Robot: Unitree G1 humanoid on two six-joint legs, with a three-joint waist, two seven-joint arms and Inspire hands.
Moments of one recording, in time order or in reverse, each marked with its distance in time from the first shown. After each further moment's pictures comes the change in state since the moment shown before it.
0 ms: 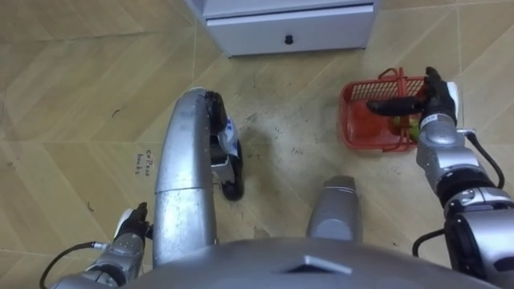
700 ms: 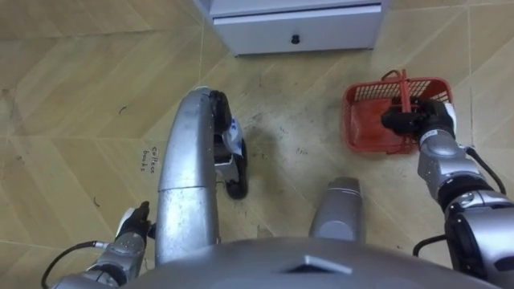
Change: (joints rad) left arm -0.002 -0.002 0.000 -0.001 0.000 -0.006 -0.013; right arm -0.003 -0.006 0.017 0.118 0.066 0.002 0.043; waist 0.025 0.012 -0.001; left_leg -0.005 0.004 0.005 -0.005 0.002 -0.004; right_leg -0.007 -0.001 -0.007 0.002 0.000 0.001
